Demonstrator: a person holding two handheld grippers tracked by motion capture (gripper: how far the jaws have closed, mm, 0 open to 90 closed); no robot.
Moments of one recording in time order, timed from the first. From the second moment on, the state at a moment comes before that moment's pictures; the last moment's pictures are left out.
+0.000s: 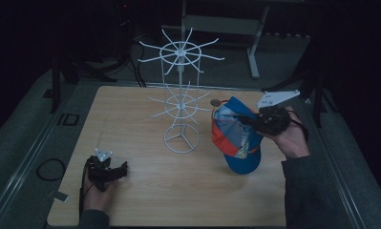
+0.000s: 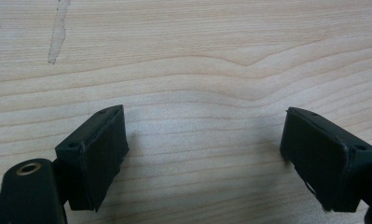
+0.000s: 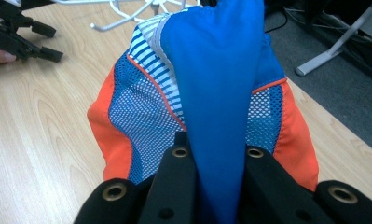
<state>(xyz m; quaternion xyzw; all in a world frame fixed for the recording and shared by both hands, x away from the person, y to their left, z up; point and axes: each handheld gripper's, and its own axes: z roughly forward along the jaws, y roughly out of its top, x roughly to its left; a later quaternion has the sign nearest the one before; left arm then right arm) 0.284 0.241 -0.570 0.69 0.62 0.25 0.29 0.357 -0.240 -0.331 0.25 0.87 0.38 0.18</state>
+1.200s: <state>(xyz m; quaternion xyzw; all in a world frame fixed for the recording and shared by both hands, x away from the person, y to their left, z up) 0.284 0.241 -0.570 0.69 0.62 0.25 0.29 0.359 -0.241 -0.280 0.24 0.84 0.44 0.21</state>
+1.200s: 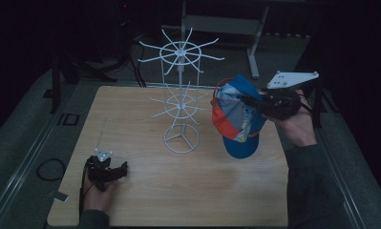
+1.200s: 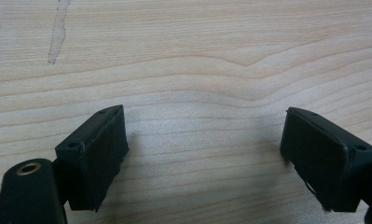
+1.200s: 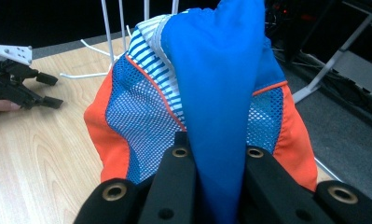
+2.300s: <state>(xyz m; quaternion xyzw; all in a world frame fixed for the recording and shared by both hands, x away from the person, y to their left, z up) 0.284 0.242 -0.570 0.69 0.61 0.25 0.29 0.363 -0.249 -0.250 0.24 0.82 0.47 0.23</state>
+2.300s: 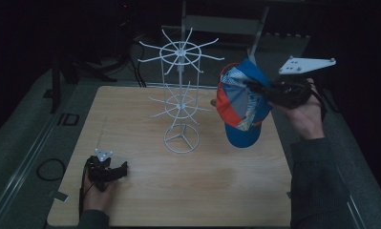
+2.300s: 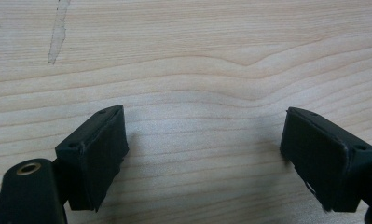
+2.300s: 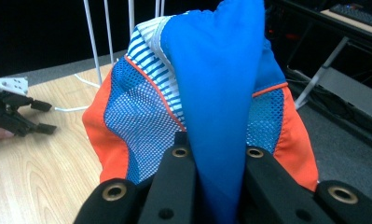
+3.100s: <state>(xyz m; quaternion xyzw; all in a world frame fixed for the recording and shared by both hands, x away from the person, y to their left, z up) 0.284 0.241 -0.570 0.69 0.61 0.25 0.29 0.357 -0.256 -0.226 0.24 0.80 0.51 0.23</state>
